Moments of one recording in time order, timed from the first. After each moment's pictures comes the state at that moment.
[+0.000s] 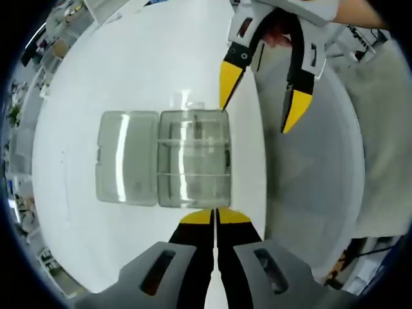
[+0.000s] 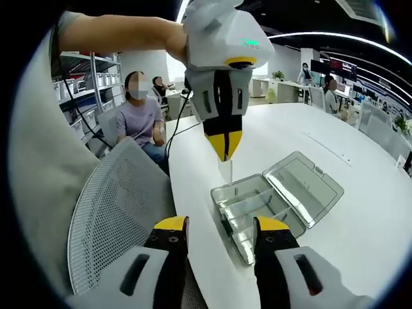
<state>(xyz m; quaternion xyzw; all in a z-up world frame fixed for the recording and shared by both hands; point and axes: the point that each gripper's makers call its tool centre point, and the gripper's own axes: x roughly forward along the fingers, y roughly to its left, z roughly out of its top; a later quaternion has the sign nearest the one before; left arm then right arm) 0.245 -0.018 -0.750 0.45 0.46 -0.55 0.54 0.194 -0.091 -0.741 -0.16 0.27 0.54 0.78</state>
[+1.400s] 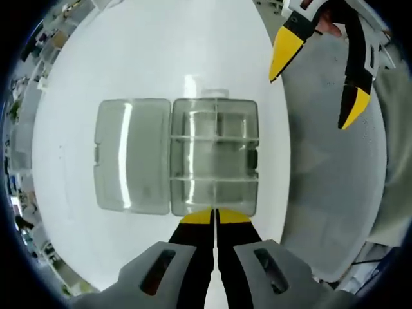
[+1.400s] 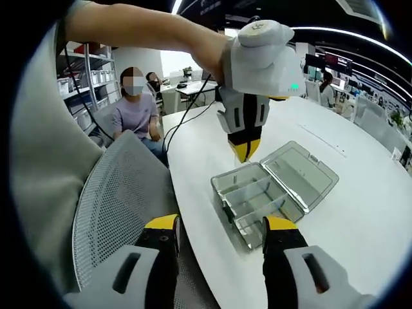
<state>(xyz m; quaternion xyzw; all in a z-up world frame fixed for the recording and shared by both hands) 0.273 -0.026 -0.783 0.47 0.48 -0.52 0.53 0.185 -0.105 -0.746 -0.16 0.29 0.52 0.78</state>
